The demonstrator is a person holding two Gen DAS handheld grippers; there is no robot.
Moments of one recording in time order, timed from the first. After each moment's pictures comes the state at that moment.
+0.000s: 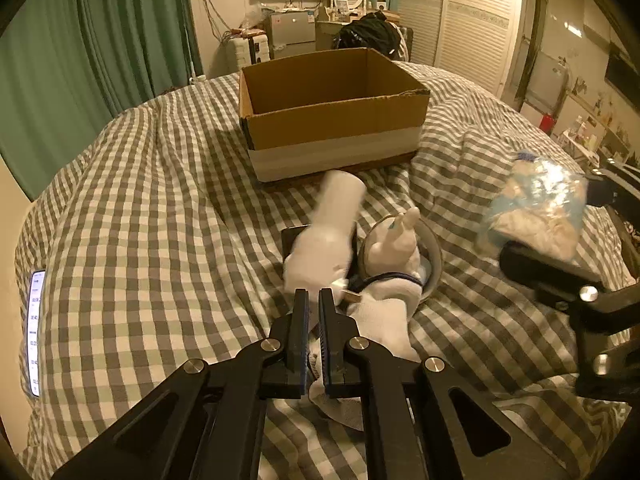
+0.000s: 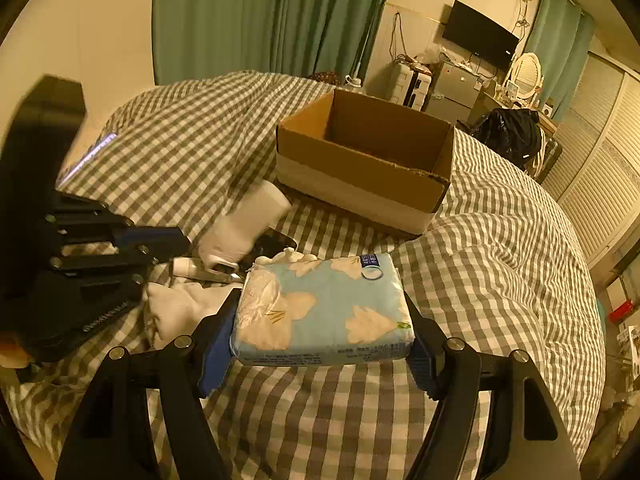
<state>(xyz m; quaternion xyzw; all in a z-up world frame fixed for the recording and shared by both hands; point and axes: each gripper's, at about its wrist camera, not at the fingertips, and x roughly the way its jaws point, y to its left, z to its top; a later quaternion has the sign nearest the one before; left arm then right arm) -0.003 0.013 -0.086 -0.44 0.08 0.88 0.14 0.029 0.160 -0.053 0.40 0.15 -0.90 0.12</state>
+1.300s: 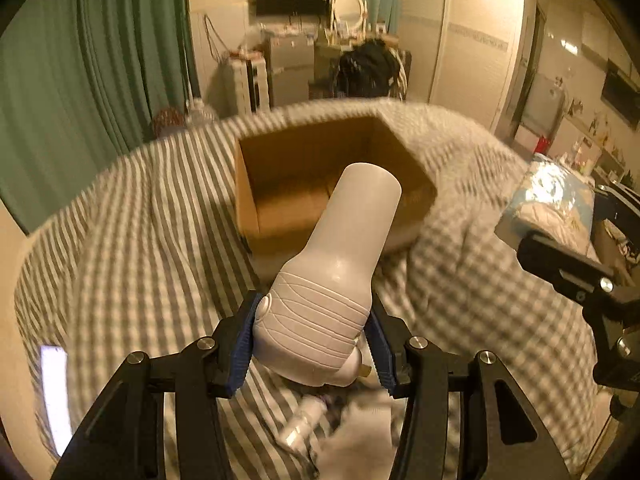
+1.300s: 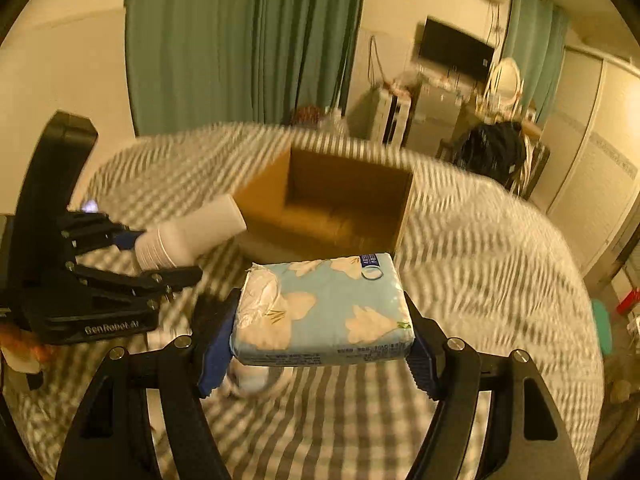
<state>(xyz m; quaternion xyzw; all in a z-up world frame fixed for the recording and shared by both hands) -0.076 0.032 -0.011 -0.40 0.06 0.90 0.15 -0.014 0.195 0.003 0.34 0.11 -0.93 0.11</state>
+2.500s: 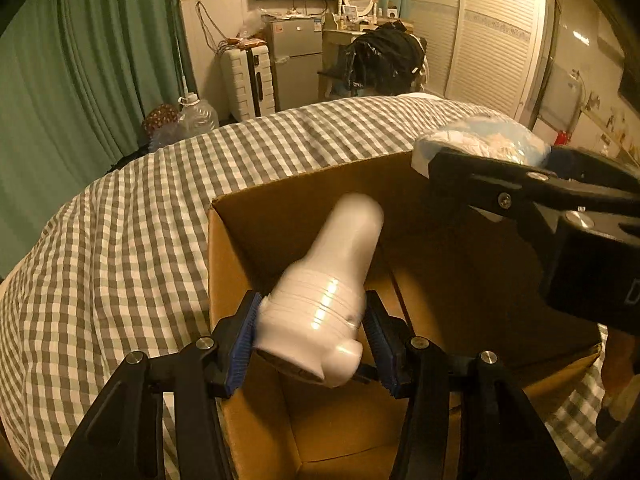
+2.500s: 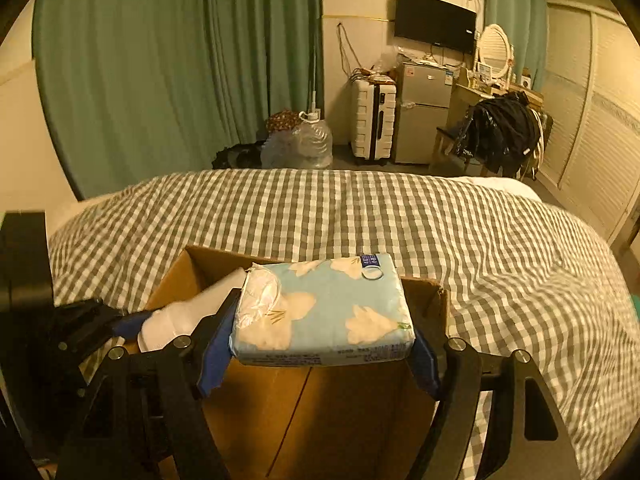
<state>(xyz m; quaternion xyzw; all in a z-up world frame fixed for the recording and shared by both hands) -0.289 0.057 -0.086 -0.43 0.08 0.89 0.14 -0.288 0.204 -0.038 0.36 0.02 -0.93 0.09</state>
